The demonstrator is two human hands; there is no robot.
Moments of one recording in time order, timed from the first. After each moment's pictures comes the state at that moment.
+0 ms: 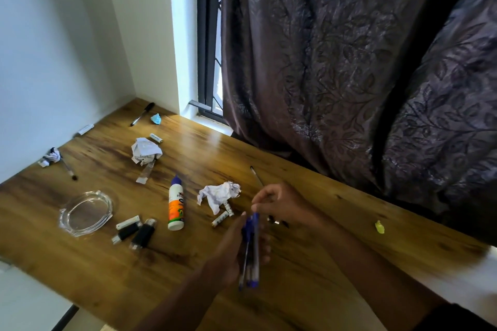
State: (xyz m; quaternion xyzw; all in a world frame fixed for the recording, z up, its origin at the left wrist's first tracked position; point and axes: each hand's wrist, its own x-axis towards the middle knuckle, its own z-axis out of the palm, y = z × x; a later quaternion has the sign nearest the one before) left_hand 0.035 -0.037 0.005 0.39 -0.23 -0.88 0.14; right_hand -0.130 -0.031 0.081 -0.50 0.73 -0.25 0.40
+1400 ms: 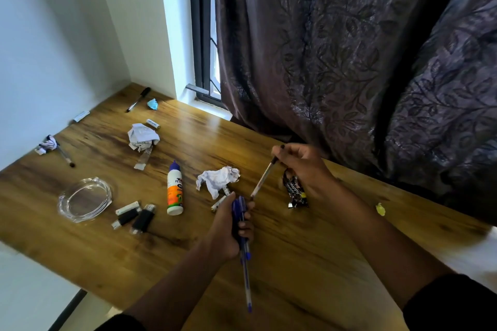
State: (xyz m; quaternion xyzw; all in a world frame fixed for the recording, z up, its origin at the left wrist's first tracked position) left_hand 0.031 -0.051 -0.008 0.41 -0.10 -0.89 0.18; right_hand -0.173 -0.042 0.091 -0.41 0.68 -0.47 0.40
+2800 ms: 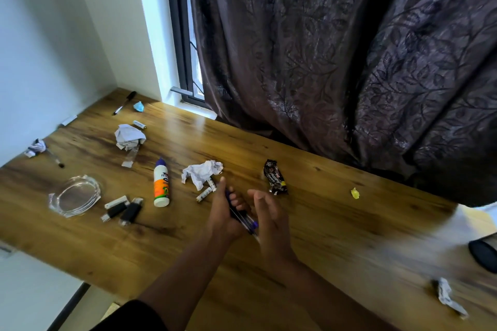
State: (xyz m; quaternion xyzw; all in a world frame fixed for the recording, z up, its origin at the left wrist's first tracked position) left_hand -0.004 -0.023 0.015 0.34 -0.01 -0.88 0.33; right_hand -0.065 0.080 0.039 -0.34 0.67 -0.59 0.30
